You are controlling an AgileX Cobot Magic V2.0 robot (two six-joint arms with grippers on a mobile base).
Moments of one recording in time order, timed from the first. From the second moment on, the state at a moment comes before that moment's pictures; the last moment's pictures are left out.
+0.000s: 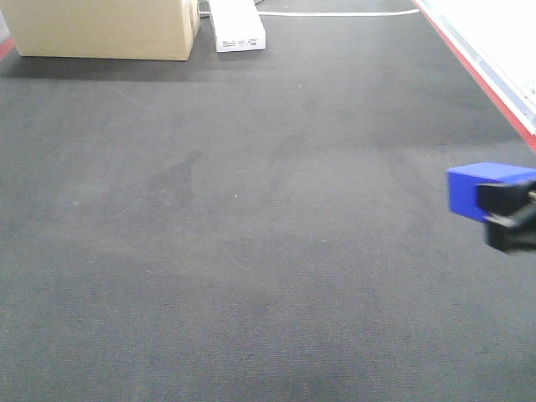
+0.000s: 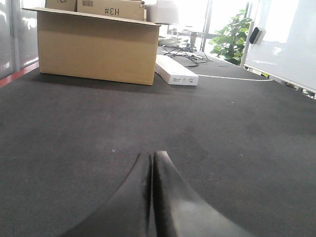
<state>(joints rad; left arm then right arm) -0.05 -0.02 0.03 0.03 0.08 -0.18 0.18 0.83 -0.83 0.09 0.61 -0.14</state>
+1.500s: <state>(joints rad) -0.05 -0.02 0.03 0.03 0.08 -0.18 0.18 -0.01 -0.25 0.09 0.35 -0.21</state>
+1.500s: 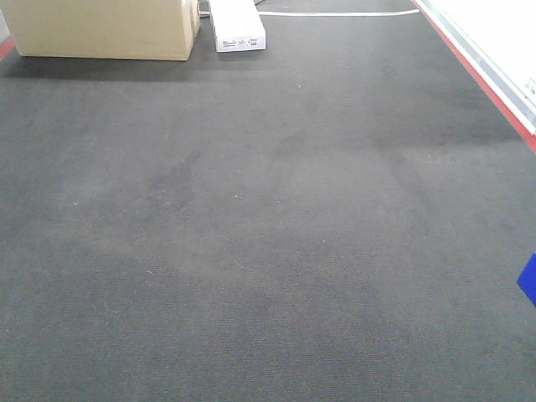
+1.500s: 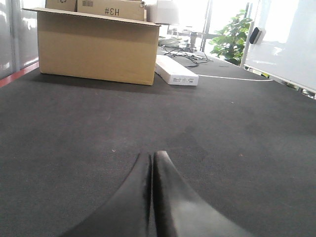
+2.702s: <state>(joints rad) -0.05 -0.02 0.03 0.03 0.08 -0.18 0.18 -0.01 -0.25 0.09 0.36 -0.21</state>
